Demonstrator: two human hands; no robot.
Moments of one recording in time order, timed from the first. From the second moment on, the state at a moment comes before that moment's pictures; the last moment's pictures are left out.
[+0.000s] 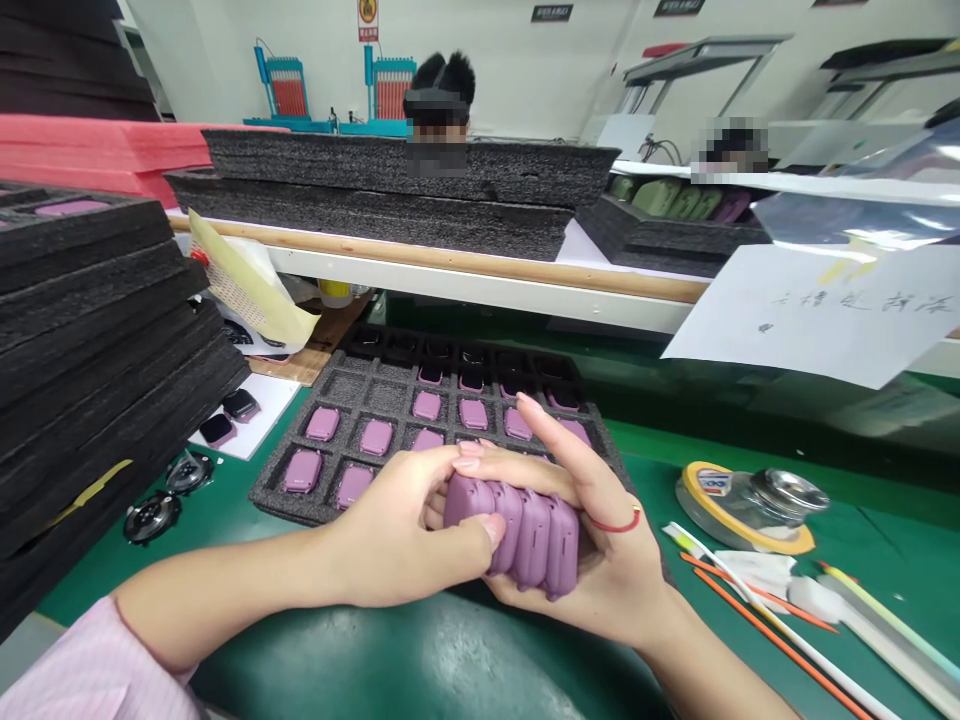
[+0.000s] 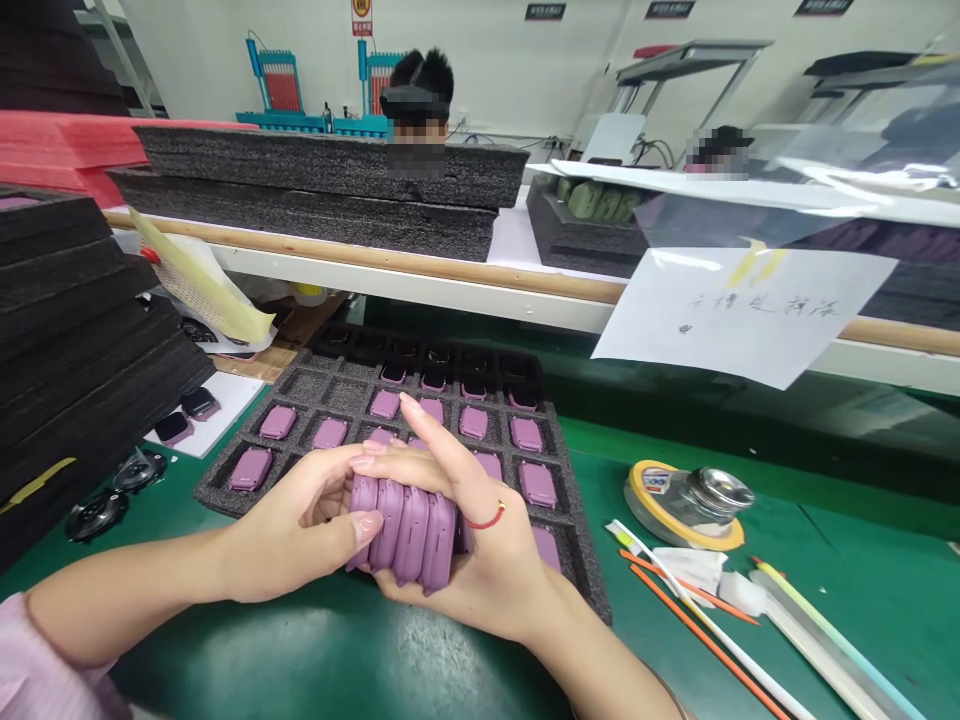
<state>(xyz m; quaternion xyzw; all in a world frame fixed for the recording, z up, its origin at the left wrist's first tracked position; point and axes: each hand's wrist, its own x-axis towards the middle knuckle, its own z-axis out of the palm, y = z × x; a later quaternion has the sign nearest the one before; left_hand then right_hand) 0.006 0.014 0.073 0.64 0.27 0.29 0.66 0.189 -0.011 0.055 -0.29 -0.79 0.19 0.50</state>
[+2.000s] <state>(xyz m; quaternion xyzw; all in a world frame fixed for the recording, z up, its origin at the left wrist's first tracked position) 0.009 0.014 0.071 0.63 0.29 0.33 0.64 0.191 -0.017 0.063 -0.33 -0.78 0.25 0.47</state>
